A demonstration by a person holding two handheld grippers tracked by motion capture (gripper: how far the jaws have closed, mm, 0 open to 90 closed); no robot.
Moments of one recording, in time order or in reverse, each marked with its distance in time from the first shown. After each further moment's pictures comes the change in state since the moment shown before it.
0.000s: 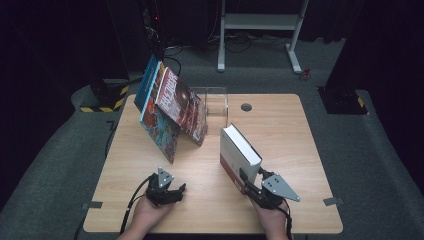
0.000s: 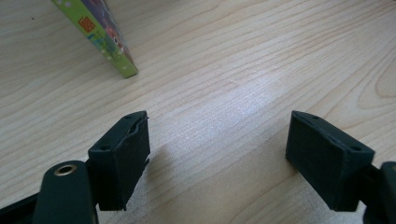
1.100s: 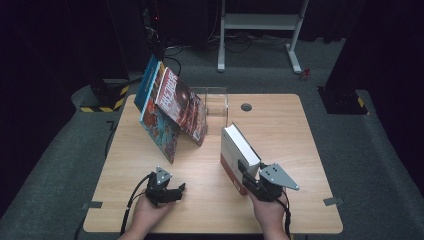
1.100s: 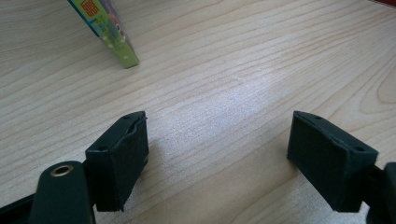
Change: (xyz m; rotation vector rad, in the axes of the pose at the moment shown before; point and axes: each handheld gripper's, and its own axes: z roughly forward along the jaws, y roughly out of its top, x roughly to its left) left arm 0.007 0.000 0.002 0.025 -0.040 -0.076; right arm 0.007 0.040 0.004 0.063 -0.024 0.036
